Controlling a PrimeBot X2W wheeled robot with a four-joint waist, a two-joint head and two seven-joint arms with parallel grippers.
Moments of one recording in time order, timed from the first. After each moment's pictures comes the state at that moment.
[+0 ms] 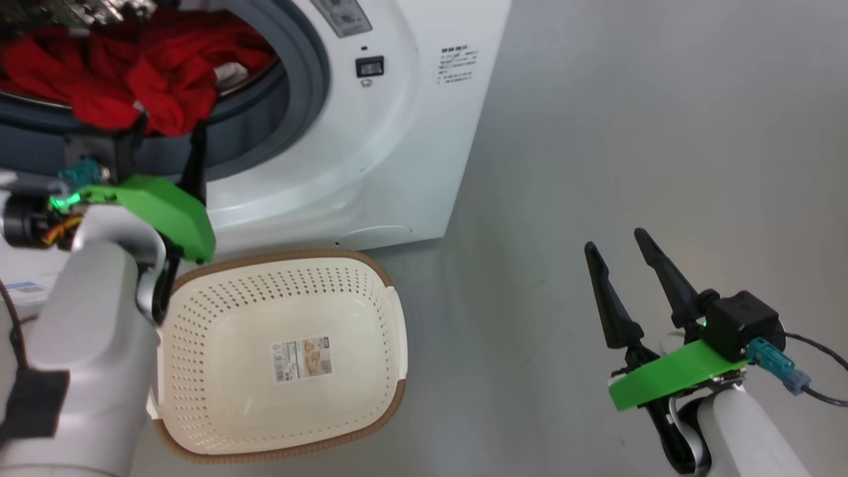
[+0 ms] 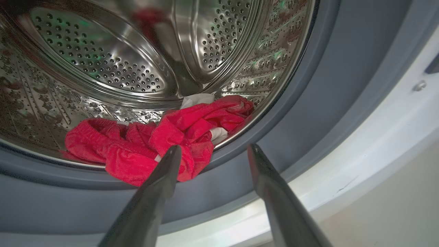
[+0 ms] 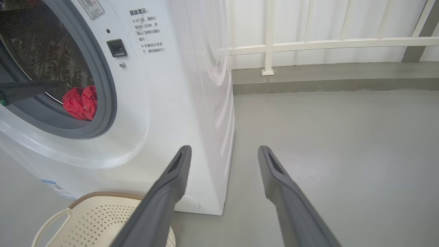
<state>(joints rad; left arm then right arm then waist) -0.88 0.18 -0.16 0.88 -0.23 -0.08 -0.14 -0.22 -0.05 0.10 0.25 0.29 0.12 -0.25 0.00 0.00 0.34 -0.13</state>
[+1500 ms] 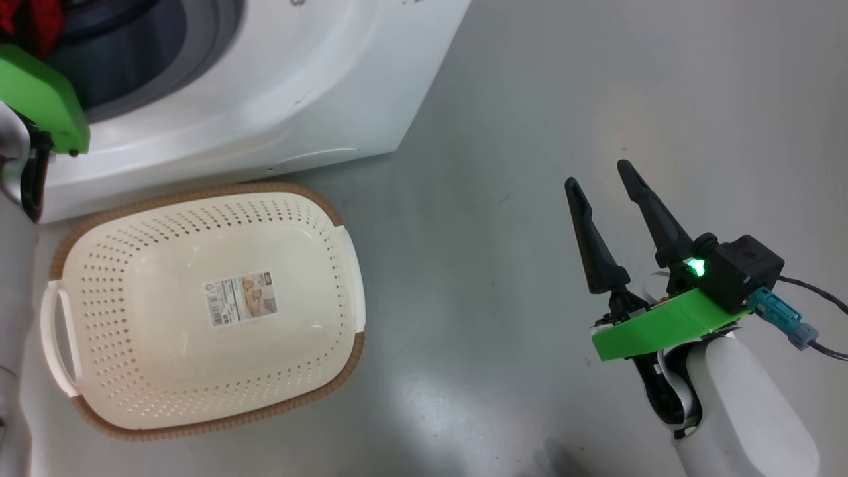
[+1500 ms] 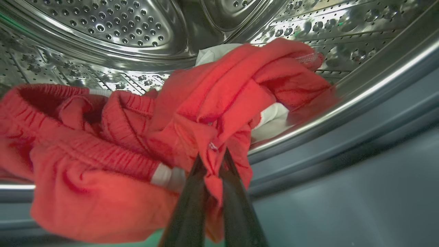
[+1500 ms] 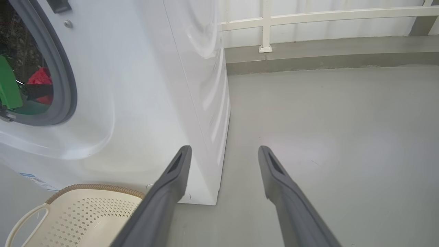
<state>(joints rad) -1.31 0.28 -0.22 1.30 -0.22 -0.10 -0.17 -0.36 -0.05 0.16 0.21 0.34 0.12 -0.26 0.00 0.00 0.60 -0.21</state>
